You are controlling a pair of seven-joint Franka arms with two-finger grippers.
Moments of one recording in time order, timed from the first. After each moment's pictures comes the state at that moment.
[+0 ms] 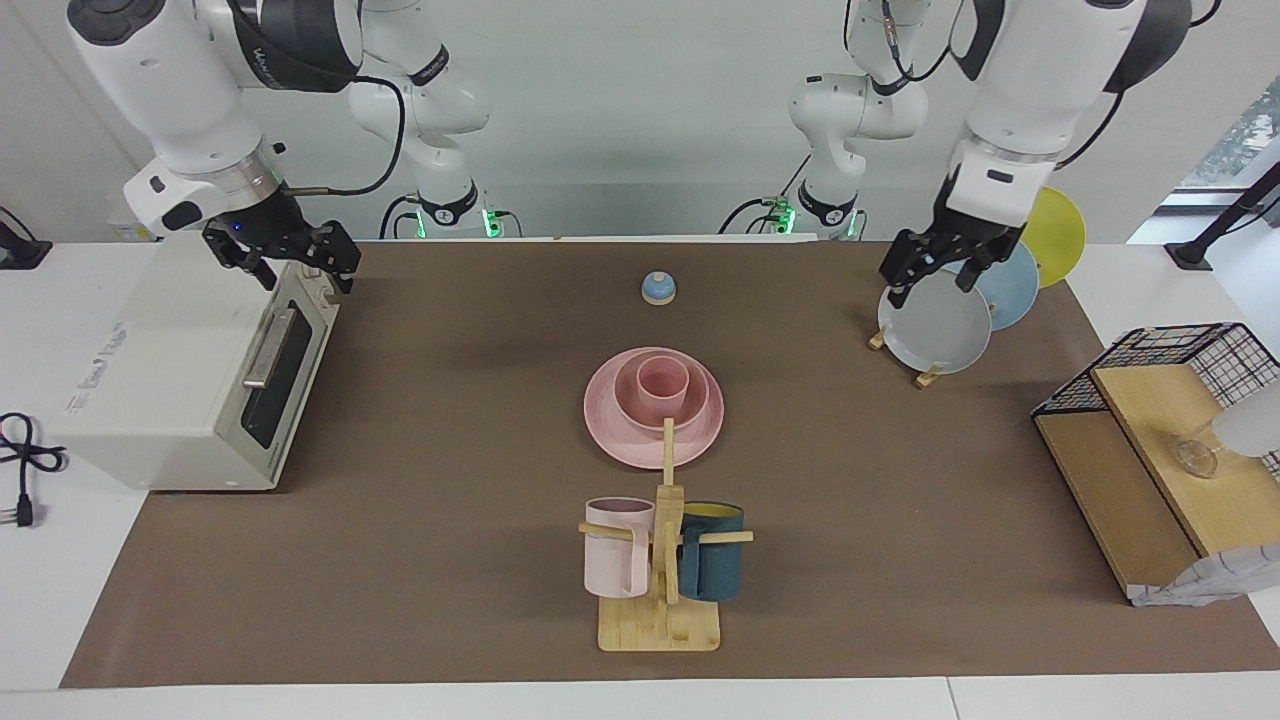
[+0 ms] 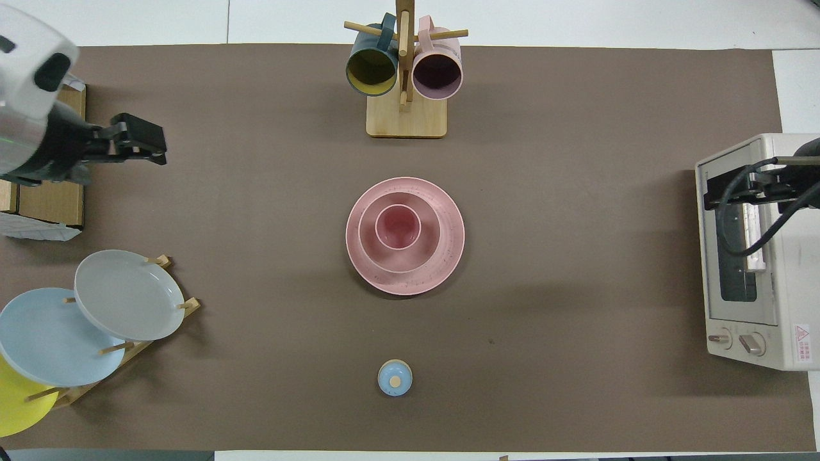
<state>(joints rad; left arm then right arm) -0.16 0.05 -0.04 -1.48 0.02 1.58 -0.35 0.00 0.00 -0.03 -1.63 -0.01 1.56 0.05</state>
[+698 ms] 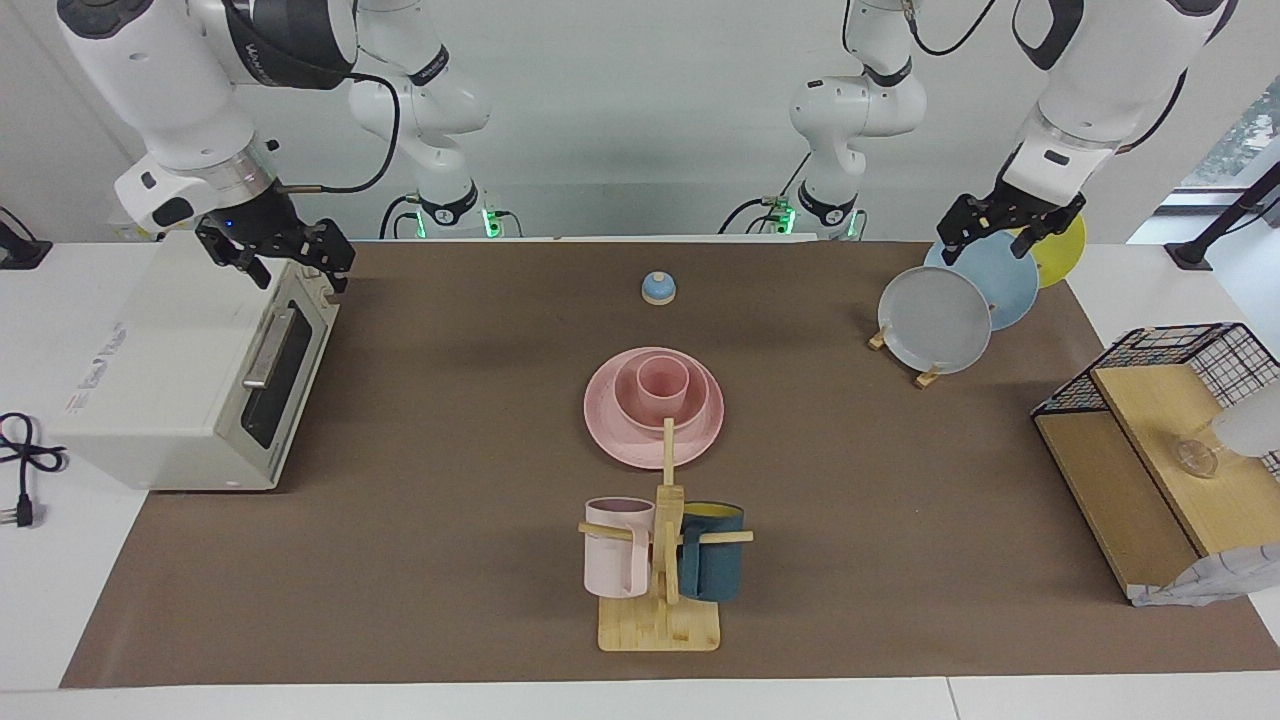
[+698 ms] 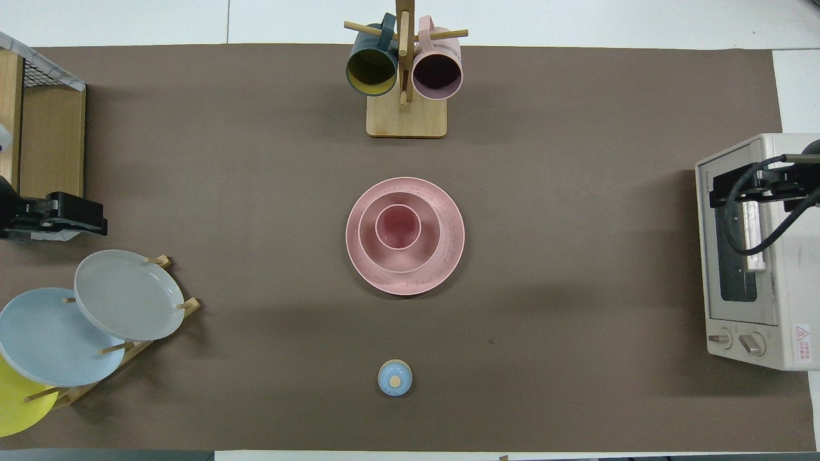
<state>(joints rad) -0.05 -0.12 -0.04 -1.73 0.00 1.55 -0.11 0.00 0.00 -0.04 -1.62 -0.01 1.56 0.05</state>
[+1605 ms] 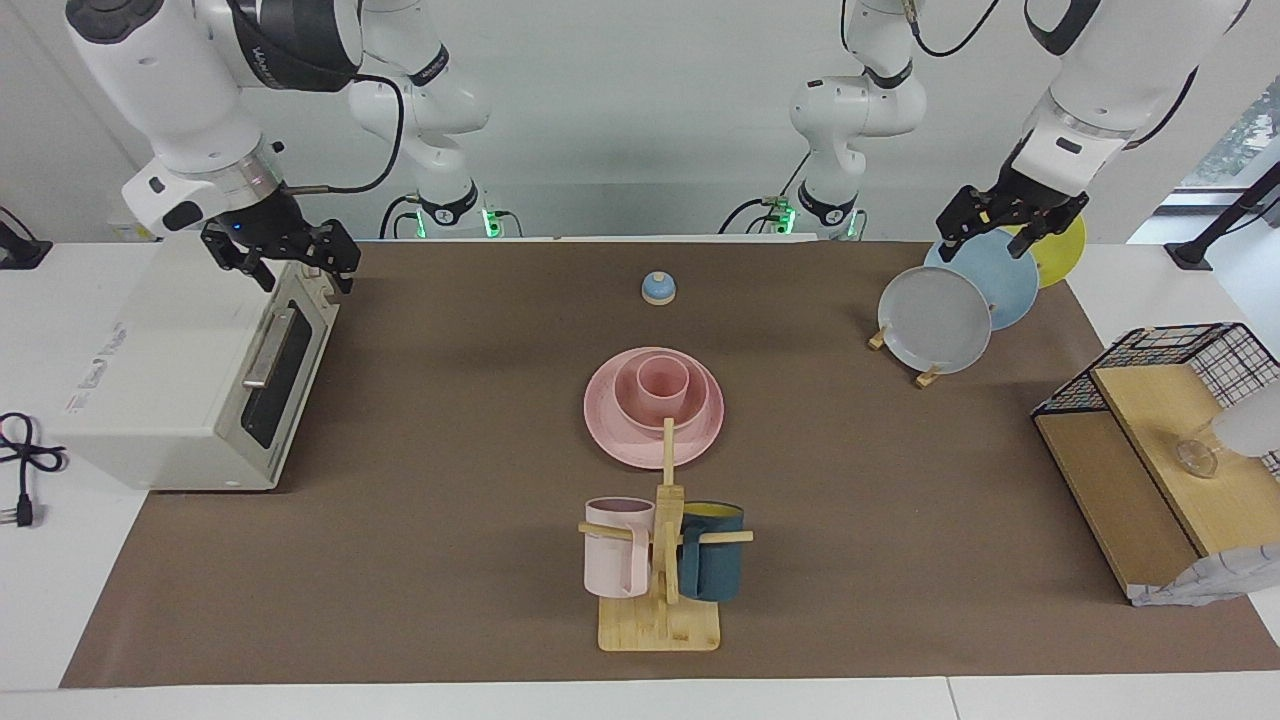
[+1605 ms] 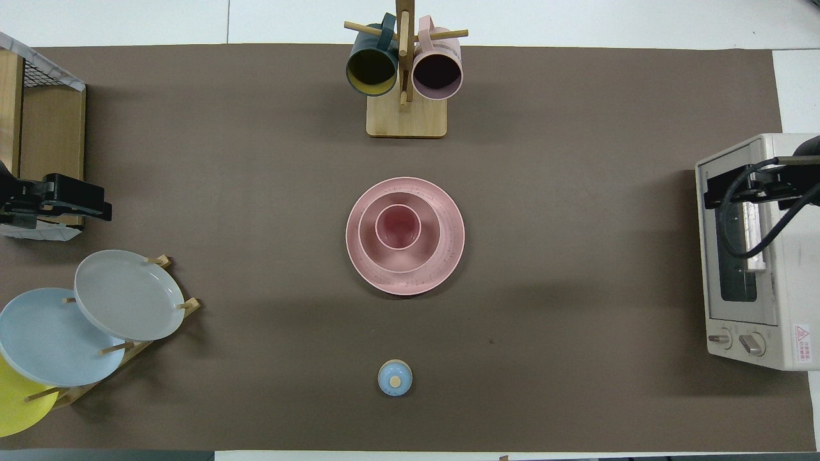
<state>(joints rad) -0.06 -0.05 -0.03 -1.59 -0.05 1.49 -0.10 0.01 0.00 -0.04 -1.62 -0.01 1.56 0.02</state>
